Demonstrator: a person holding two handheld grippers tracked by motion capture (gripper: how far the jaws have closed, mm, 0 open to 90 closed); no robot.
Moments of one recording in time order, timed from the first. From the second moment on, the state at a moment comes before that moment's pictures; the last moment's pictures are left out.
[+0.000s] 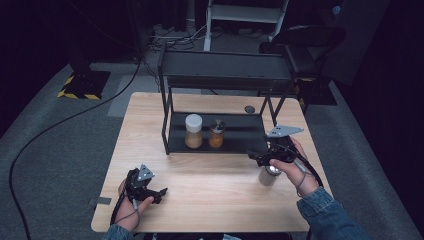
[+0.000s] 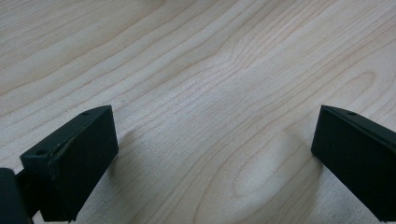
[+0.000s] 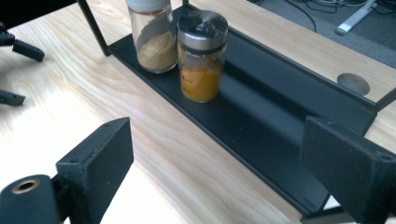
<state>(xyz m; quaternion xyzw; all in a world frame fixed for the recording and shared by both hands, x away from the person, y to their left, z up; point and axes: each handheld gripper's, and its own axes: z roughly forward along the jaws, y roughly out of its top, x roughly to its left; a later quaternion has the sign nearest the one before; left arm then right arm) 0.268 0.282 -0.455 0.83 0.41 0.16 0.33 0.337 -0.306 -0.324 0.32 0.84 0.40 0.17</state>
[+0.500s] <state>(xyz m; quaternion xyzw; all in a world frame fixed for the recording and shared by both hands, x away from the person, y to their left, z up) 0.268 0.282 -0.455 0.83 0.41 0.16 0.33 0.318 -0.328 -0.328 0.32 0.84 0.41 0.18</state>
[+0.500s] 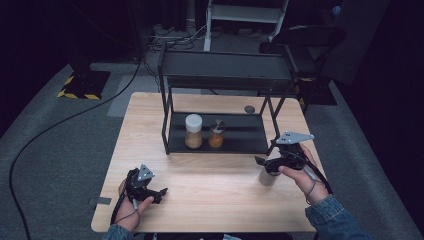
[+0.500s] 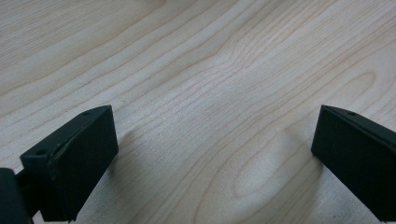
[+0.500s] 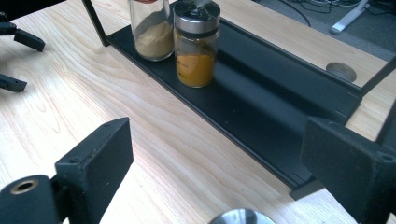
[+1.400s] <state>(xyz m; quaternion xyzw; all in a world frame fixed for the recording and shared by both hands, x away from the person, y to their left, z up) 0.268 0.281 -0.455 0.83 0.41 0.16 0.33 0.301 -0.362 -0.356 0.36 0.83 0.39 0.19</state>
